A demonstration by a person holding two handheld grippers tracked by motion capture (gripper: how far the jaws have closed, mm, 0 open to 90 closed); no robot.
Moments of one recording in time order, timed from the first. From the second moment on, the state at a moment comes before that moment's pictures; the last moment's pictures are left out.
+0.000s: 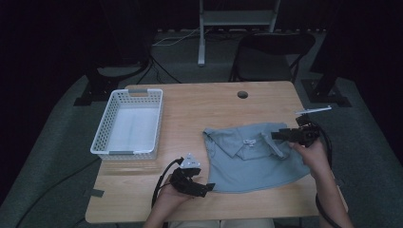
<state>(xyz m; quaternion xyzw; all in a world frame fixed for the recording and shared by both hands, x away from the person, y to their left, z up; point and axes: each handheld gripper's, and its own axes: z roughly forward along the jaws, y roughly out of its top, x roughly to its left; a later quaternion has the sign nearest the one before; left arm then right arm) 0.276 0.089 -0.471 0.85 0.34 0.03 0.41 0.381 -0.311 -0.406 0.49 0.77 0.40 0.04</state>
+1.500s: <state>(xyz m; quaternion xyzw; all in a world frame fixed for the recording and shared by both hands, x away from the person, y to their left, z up) 0.280 0.085 -0.457 0.83 0.37 0.06 0.41 0.377 -0.349 -0.445 0.55 0.74 0.39 0.04</state>
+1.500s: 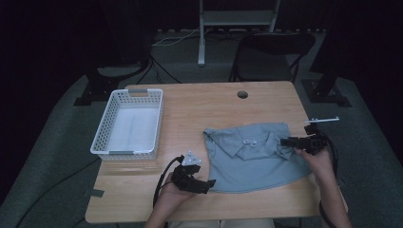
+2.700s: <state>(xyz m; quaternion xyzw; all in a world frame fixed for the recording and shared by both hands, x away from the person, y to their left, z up) 0.425 -0.021 -0.439 0.89 0.32 0.13 0.30 0.326 -0.358 -0.432 0.54 0.71 0.44 0.09</state>
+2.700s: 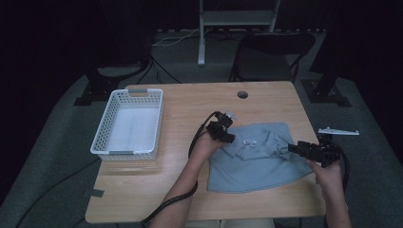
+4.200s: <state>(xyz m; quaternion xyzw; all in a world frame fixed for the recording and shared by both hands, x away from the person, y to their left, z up) 0.366 0.077 -0.449 0.85 0.36 0.05 0.38 0.324 -0.349 -0.430 0.53 0.72 0.45 0.07</state>
